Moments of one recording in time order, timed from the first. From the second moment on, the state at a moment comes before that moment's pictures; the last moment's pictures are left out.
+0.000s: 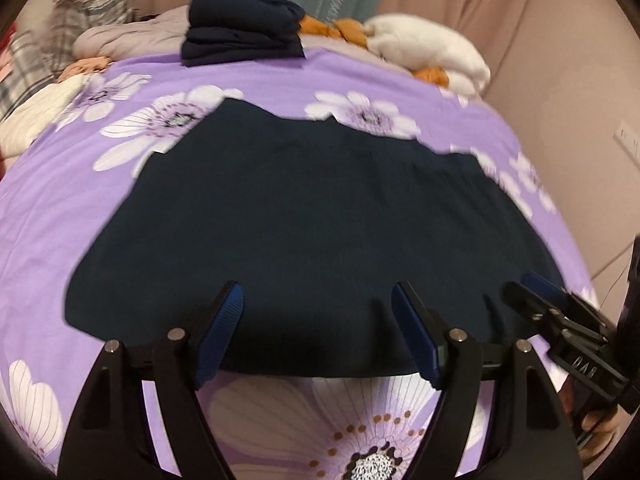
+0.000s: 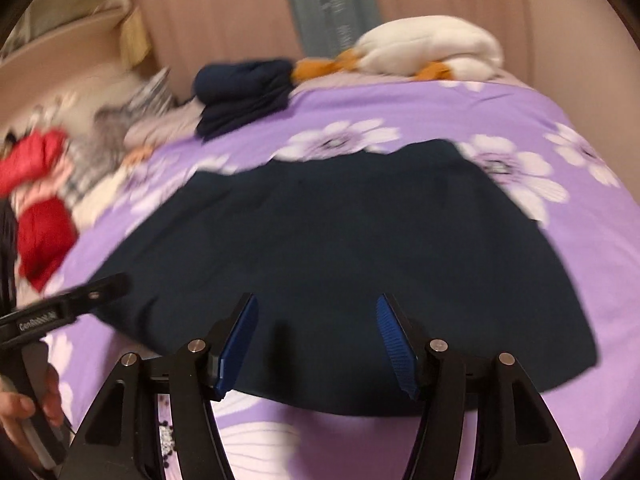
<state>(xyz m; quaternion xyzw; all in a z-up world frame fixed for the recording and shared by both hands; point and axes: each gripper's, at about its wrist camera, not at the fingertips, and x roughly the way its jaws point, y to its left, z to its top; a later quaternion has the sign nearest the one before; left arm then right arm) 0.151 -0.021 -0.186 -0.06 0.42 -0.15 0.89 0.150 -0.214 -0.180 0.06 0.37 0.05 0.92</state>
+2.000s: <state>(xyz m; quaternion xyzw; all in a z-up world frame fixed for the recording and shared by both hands) 0.154 0.028 -0.218 -0.02 0.42 -0.08 0.91 0.120 -0.323 -0.203 0.12 0.39 -0.09 0.91</state>
